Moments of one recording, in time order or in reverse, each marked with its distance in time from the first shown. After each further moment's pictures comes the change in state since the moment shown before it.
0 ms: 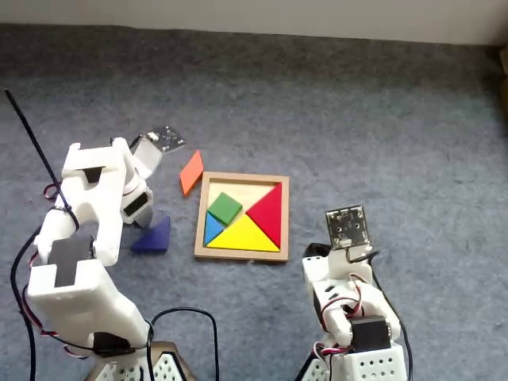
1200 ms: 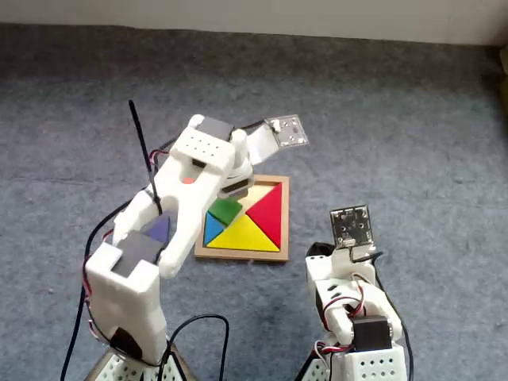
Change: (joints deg) left arm 31.9 8.8 -24.6 2.6 7.1; right arm 1.8 0.0 0.0 0.0 0.0
